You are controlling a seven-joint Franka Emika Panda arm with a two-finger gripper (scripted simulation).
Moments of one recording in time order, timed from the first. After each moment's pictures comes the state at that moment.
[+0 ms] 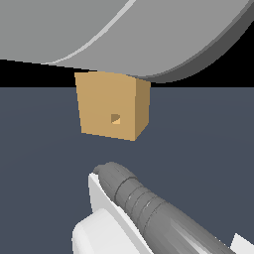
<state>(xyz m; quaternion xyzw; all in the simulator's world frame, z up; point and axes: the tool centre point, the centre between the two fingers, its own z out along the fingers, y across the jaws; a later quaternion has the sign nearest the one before) 0.048 -0.325 0.043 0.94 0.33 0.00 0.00</state>
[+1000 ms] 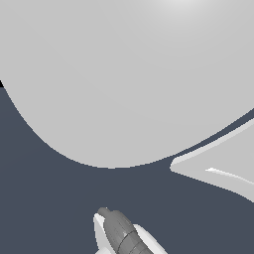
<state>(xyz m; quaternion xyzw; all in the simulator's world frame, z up) 0.048 -0.324 0.015 0.94 0.33 0.00 0.00</state>
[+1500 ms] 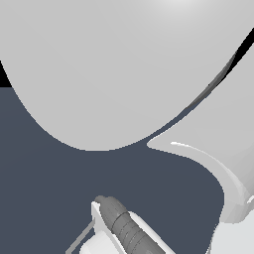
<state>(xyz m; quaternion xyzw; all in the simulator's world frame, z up) 0.045 -0.316 0.015 0.94 0.34 0.00 0.00</state>
